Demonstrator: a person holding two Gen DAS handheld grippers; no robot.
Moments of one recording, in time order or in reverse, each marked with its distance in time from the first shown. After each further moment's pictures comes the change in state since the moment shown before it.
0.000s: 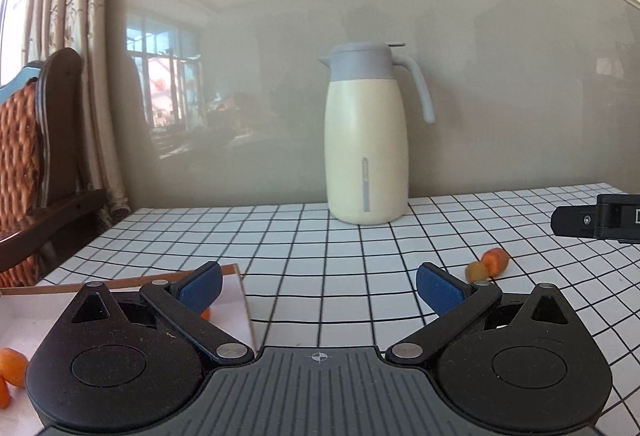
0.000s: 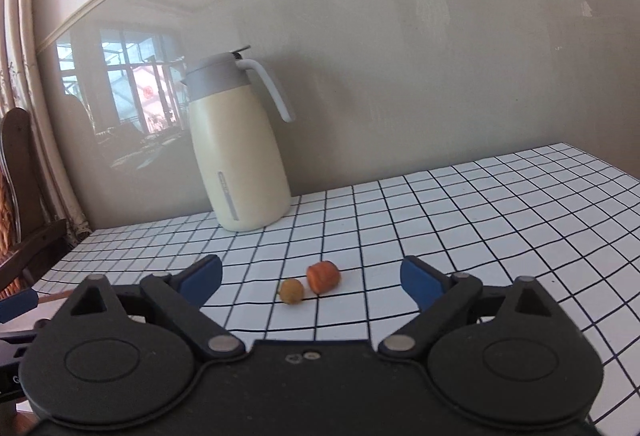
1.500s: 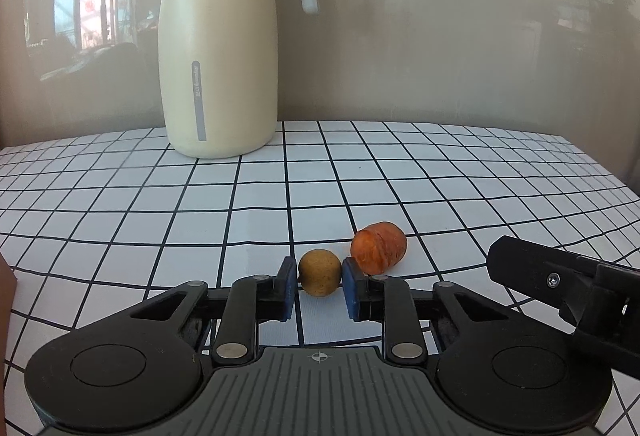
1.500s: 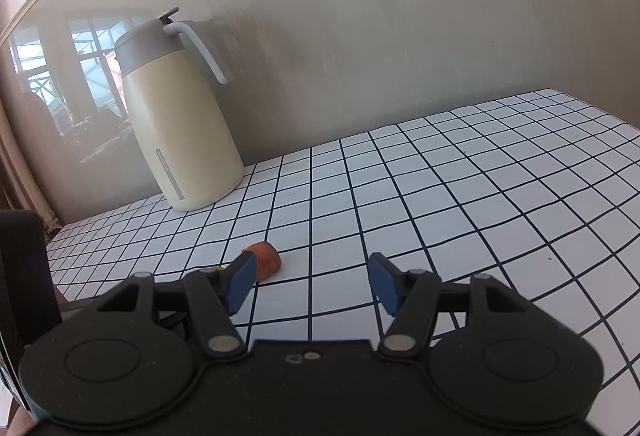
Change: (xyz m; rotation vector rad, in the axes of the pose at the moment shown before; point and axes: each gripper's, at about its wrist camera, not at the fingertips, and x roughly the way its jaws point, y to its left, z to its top) left arm 0.121 -0.121 0.003 -0.036 0.258 -0.212; right arm 0.048 -0.047 0.001 0.091 0.111 -0.015
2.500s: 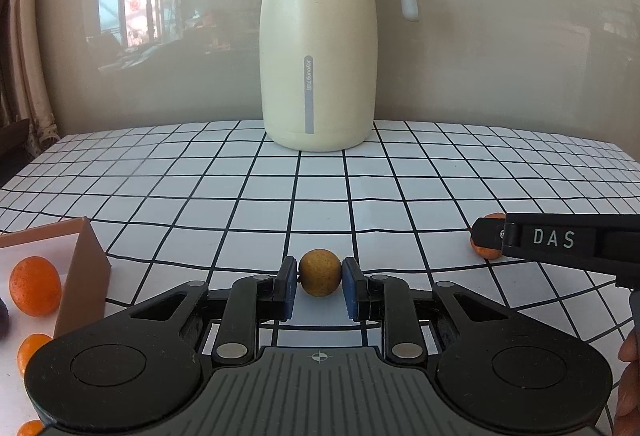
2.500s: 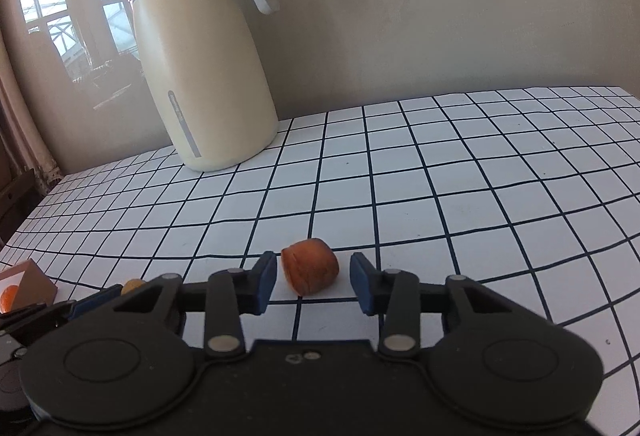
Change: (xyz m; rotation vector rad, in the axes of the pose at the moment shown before) left arm -0.011 0.064 -0.006 -0.029 0.003 0.146; right arm 0.082 0.042 0.004 -0.109 0.147 0.047
